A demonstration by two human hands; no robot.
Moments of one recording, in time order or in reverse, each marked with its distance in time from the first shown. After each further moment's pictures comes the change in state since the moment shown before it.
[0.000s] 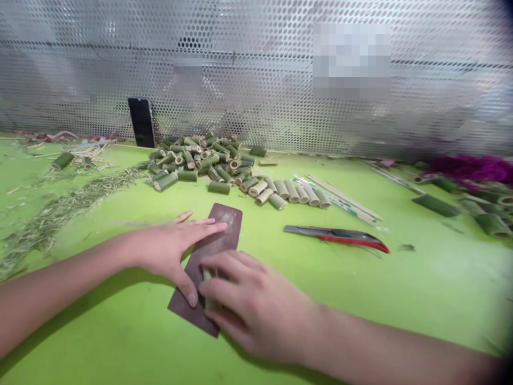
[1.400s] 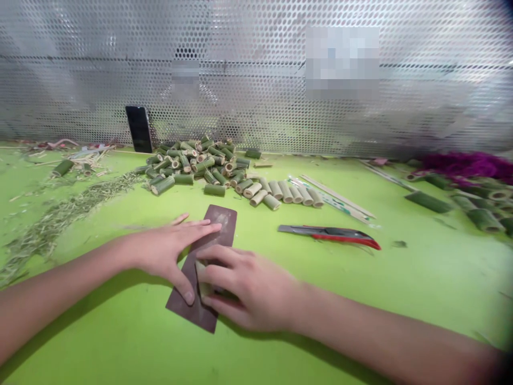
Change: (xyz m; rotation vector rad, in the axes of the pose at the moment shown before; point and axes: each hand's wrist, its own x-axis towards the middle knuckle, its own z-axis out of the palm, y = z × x) left_hand -0.002 0.004 -0.002 0.039 0.025 0.019; right_hand 0.002 0.012 0.003 0.080 -0.038 -0.099
